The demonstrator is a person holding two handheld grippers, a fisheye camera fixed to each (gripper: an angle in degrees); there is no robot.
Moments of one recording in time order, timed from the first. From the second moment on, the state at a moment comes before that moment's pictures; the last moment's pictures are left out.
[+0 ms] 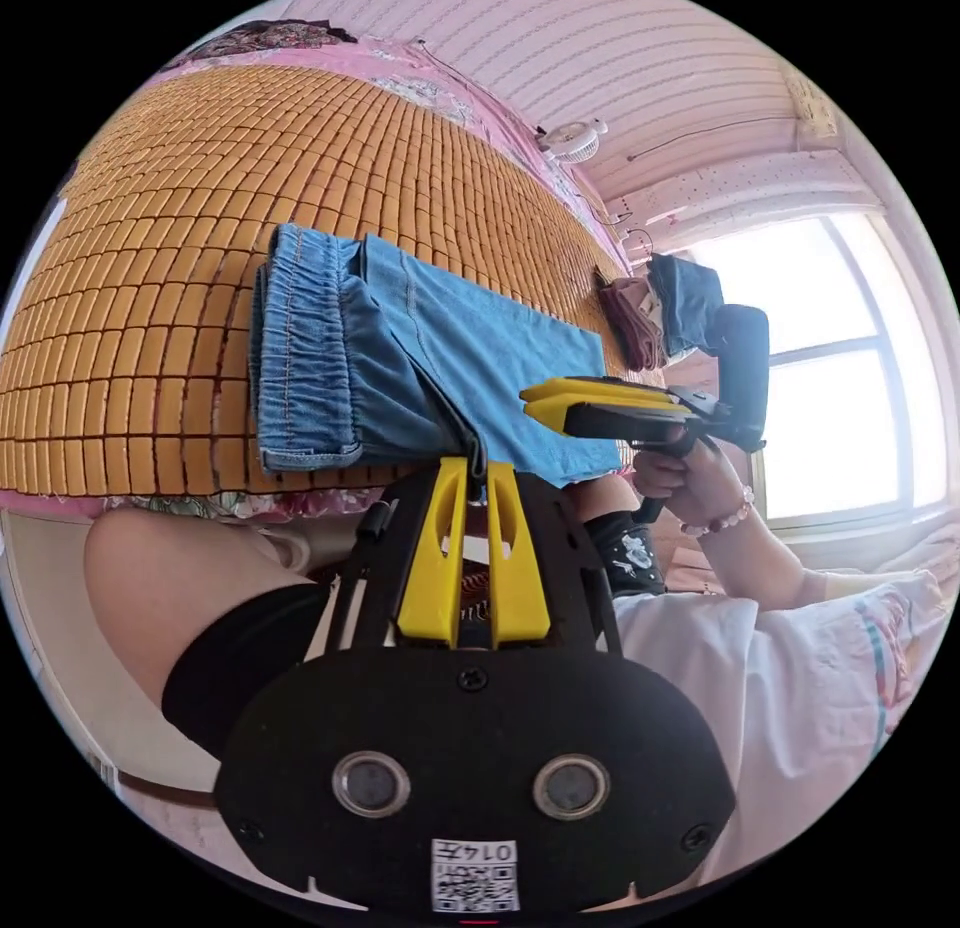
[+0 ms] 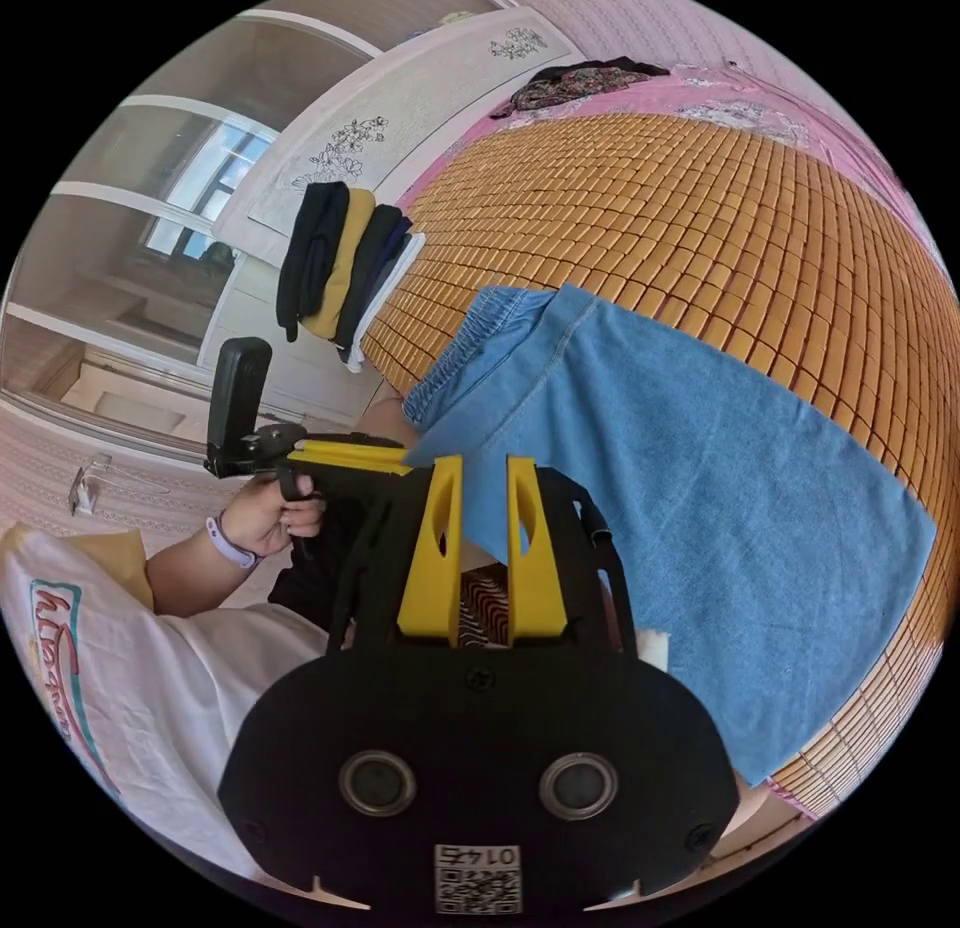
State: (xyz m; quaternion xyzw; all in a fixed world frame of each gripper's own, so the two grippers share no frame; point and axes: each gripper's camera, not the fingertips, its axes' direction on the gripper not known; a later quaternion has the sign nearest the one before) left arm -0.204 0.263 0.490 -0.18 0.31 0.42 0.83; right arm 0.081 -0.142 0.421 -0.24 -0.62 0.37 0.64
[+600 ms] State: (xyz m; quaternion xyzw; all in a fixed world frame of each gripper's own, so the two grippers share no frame) left arm -0.215 0.298 0.464 -0.16 0.28 0.47 0.82; right arm 0.044 -0.229 0.468 -0.30 -0.60 0.27 0.69
